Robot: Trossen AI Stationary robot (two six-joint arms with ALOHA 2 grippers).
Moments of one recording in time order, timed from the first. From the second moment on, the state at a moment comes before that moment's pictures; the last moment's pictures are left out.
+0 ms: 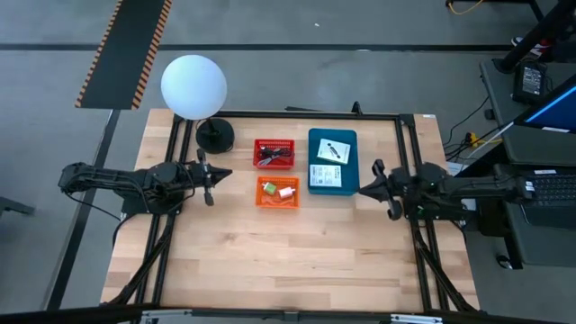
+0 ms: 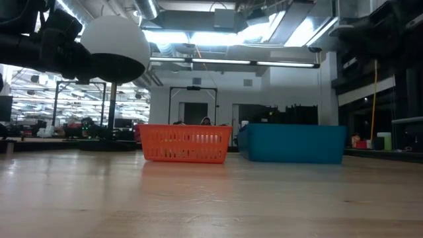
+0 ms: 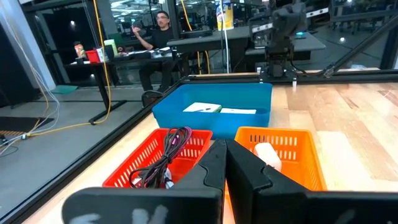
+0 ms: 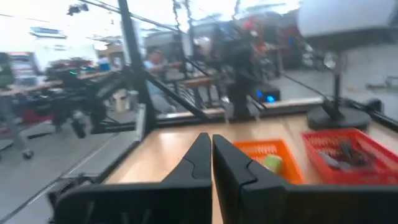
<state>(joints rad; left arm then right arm) -0.01 0.22 0.01 0.15 -0.32 0.07 -0.03 0.27 0.01 0.38 -0.19 0.18</state>
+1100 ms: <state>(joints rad) -0.01 0.22 0.01 0.15 -0.32 0.07 0.03 0.04 0.01 0.14 -0.19 0.10</state>
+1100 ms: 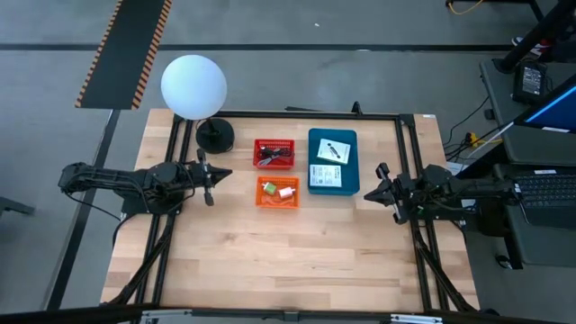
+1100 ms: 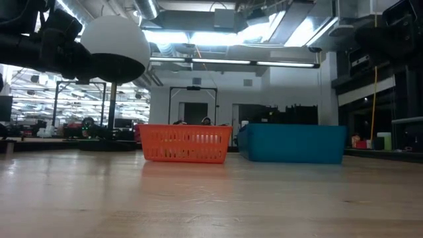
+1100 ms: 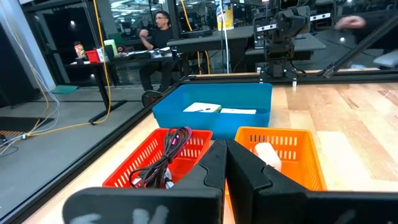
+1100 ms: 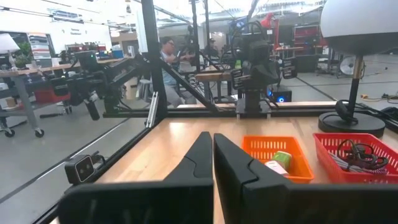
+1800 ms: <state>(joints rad) -0.01 0.22 0.01 0.15 -0.32 0.07 0.03 0.04 0.01 0.14 -0.19 0.10</state>
